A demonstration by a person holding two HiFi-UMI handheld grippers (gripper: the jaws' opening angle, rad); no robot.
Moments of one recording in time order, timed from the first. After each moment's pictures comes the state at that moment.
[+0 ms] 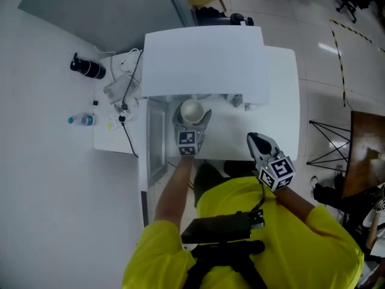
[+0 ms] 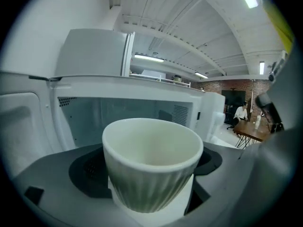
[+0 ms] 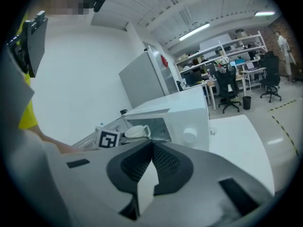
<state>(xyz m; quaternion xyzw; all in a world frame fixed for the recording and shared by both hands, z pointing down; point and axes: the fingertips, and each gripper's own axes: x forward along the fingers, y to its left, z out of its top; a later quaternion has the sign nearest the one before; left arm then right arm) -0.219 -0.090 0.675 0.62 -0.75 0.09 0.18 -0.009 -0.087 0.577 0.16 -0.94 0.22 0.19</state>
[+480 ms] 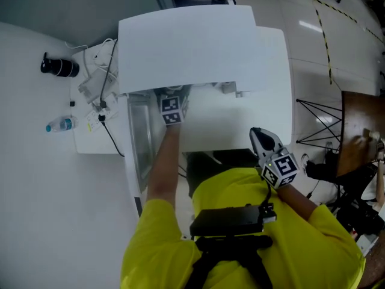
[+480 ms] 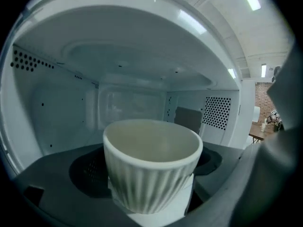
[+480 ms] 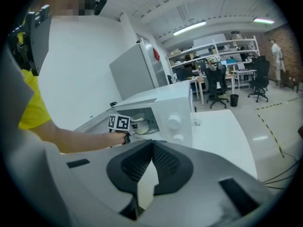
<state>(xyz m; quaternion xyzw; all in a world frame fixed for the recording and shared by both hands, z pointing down) -0.284 -0.167 0.711 0.62 -0.76 0.07 0.17 0.021 -0.090 0.601 0.22 -0.92 0.23 0.24</state>
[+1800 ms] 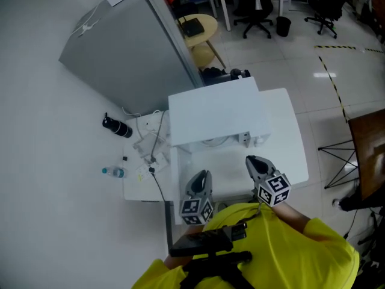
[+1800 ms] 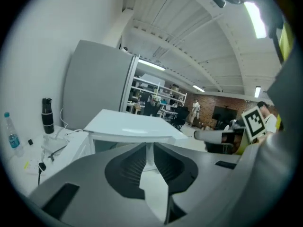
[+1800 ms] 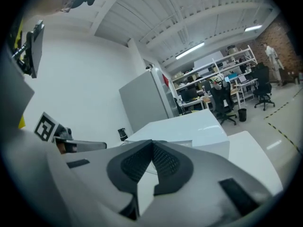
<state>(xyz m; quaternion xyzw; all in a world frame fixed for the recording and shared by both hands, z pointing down) -0.188 0.024 0.501 0.65 -0.72 0.02 0.22 -0.064 -0.071 0.498 0.22 -0.95 0.20 0.09</state>
